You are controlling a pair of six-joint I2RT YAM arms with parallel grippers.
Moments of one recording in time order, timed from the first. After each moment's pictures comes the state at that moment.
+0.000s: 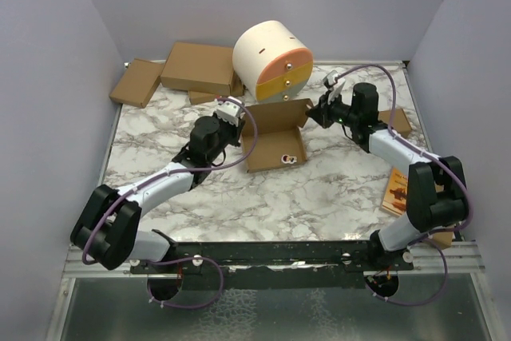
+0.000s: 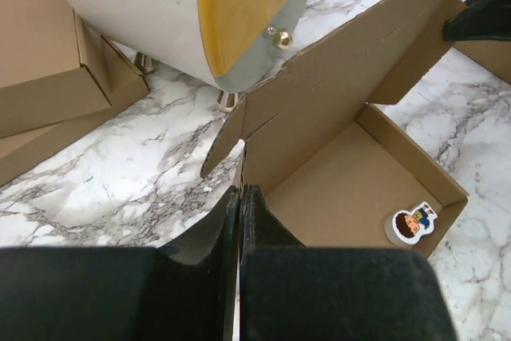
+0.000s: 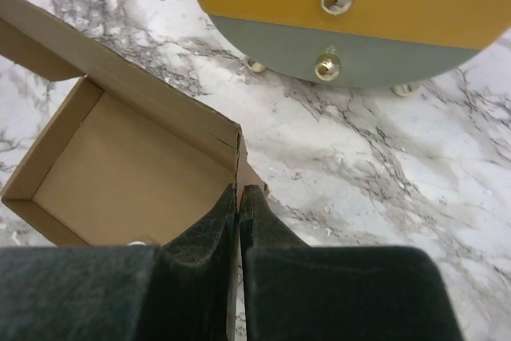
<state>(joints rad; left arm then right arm) -0.54 1.33 0.70 0.44 0.03 -0.04 0.20 1.58 0.96 0.24 -0.65 -0.15</state>
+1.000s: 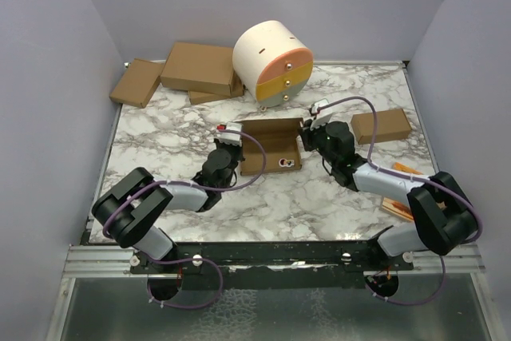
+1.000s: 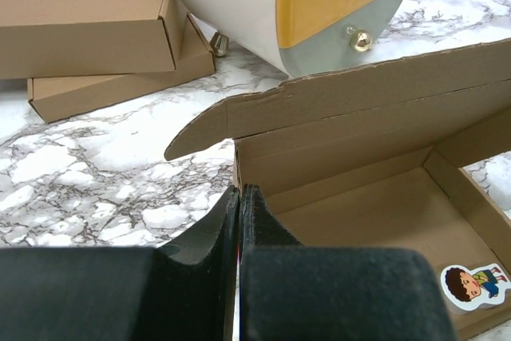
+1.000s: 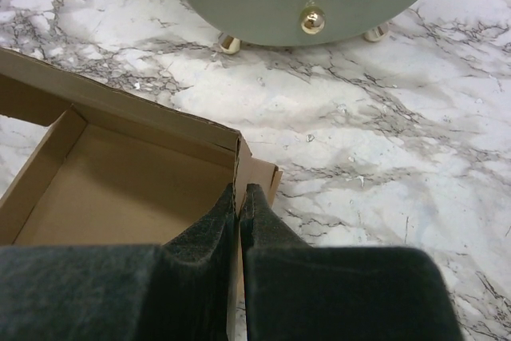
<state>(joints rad) -0.75 1.52 0.44 1.04 -0.50 -0.04 0.55 1.42 0.61 0.57 0.07 0.06</state>
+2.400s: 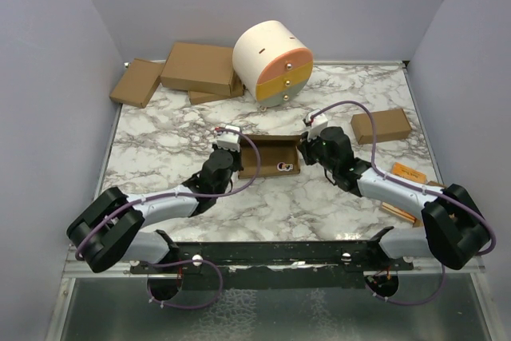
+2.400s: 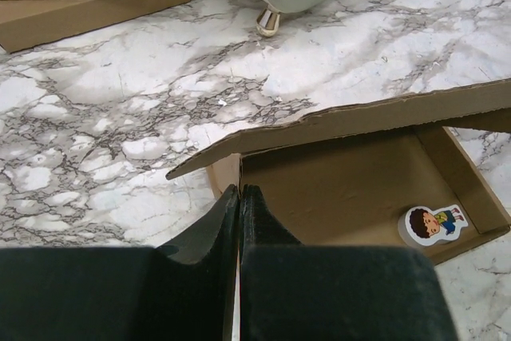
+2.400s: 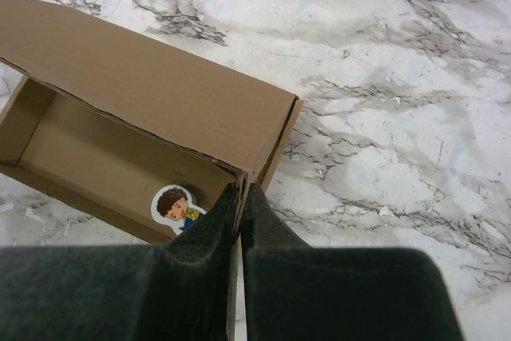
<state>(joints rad) -0.80 1.31 0.45 0.61 -0.49 -0.20 0.61 1.31 0.62 0.25 0.07 0.08</state>
